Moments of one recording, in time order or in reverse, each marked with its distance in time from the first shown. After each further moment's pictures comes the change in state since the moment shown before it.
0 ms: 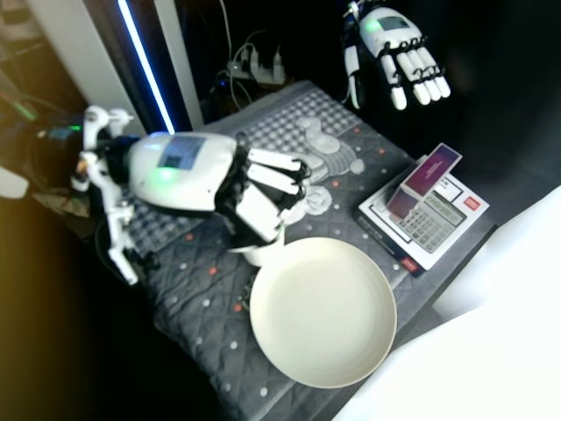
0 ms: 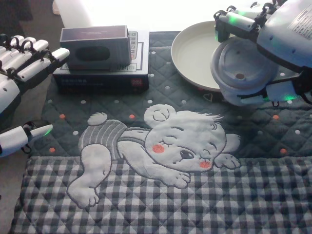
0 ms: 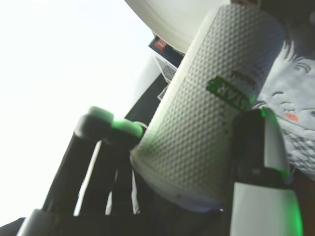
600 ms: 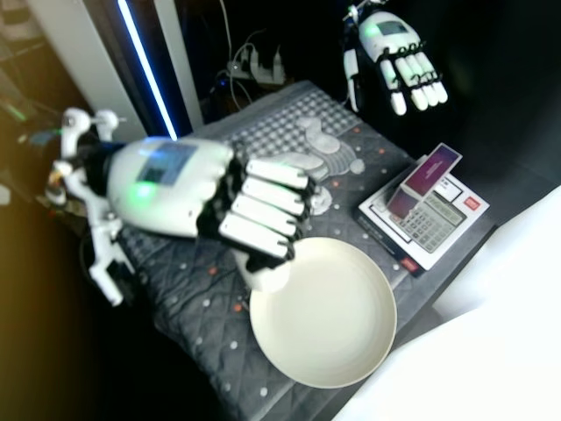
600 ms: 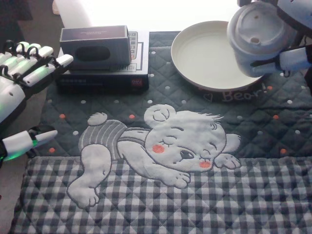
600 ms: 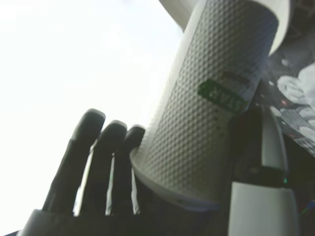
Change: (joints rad) left arm -0.005 -0.027 0.014 0.005 0.027 0.000; right arm 0.061 -0.006 0.079 0.137 -0.035 -0.005
